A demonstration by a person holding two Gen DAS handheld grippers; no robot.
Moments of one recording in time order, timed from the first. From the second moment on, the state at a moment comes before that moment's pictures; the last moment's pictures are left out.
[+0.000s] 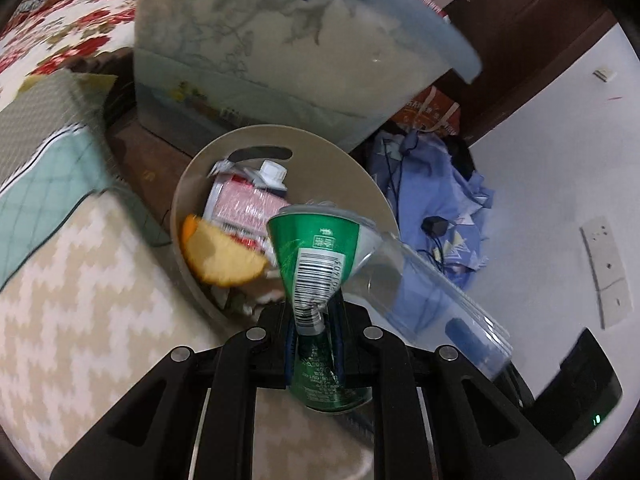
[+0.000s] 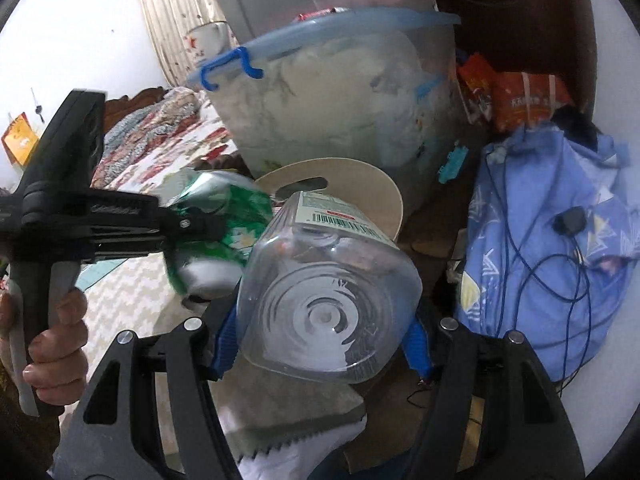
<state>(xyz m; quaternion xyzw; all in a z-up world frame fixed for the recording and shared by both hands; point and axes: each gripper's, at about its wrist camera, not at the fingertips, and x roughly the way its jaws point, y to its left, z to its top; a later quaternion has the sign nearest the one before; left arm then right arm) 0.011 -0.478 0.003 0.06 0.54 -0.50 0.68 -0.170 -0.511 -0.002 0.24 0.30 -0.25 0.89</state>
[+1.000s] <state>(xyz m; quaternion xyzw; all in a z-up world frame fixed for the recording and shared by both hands) -0.013 -0.324 0.037 0.01 0.52 -0.47 0.71 -0.148 -0.517 -0.001 0.28 0.28 -0.23 0.89</state>
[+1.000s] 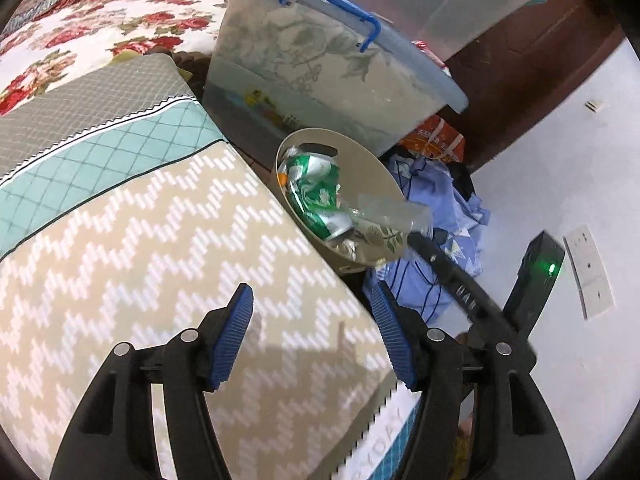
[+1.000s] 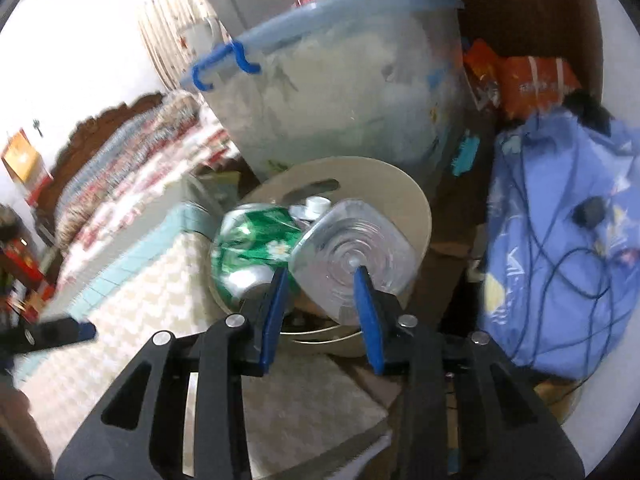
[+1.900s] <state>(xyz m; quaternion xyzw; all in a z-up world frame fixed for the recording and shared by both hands) -0.110 -0.208 0.079 0.13 0.38 -0.37 0.84 -0.243 -0.360 0.021 0.35 0.24 -0.18 0.88</state>
